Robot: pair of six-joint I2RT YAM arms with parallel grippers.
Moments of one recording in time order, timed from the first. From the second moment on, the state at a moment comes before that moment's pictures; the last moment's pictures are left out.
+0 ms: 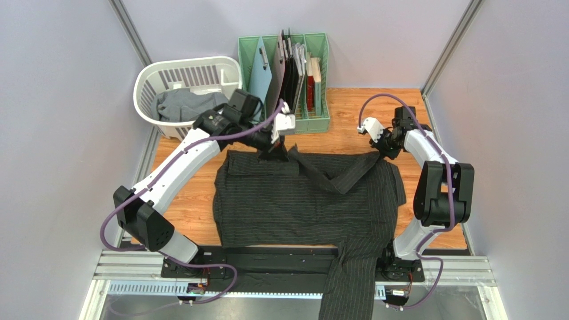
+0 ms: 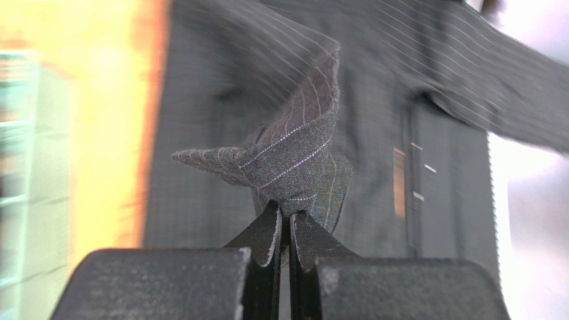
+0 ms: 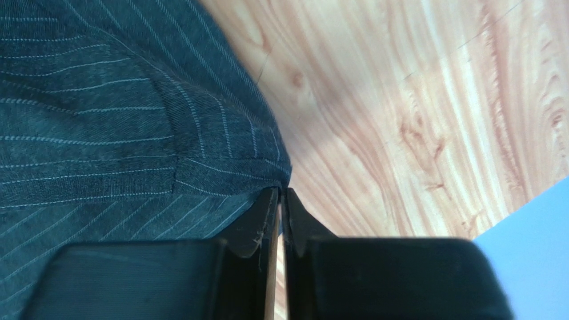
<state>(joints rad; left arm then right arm) -0.57 1.52 1.57 -0.88 0.82 0.63 -0.09 1.71 1.21 -0.61 -0.24 -1.06</state>
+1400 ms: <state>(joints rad) -0.87 1.62 1.33 -0.85 0.63 0.44 -0.03 2.00 1.45 -0.91 -0.25 -0.64</state>
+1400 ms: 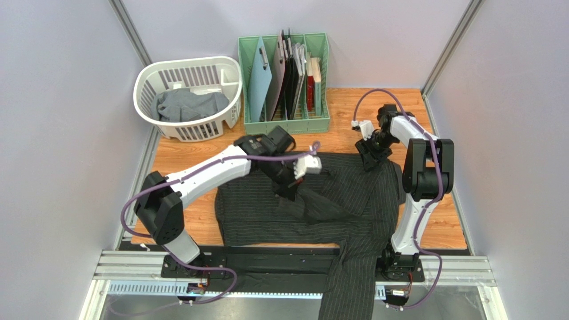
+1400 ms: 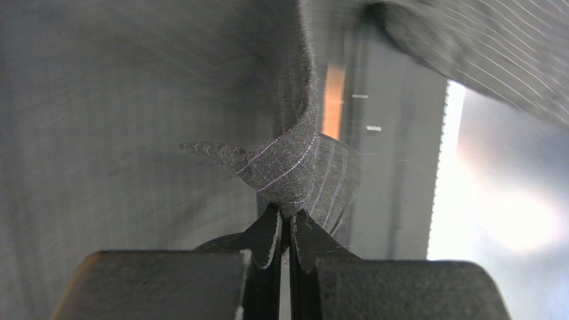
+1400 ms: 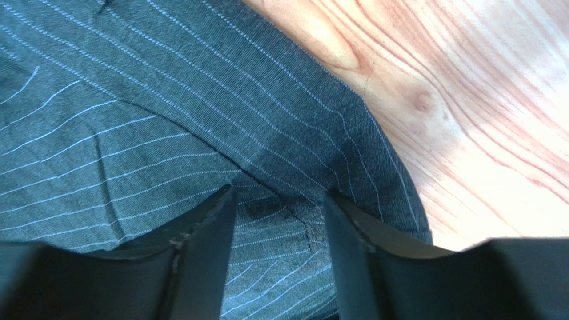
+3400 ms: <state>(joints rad) -0.37 1.52 0.97 -0.67 0.25 0.71 0.07 1.92 1.51 -0.96 -0.37 -0.54</state>
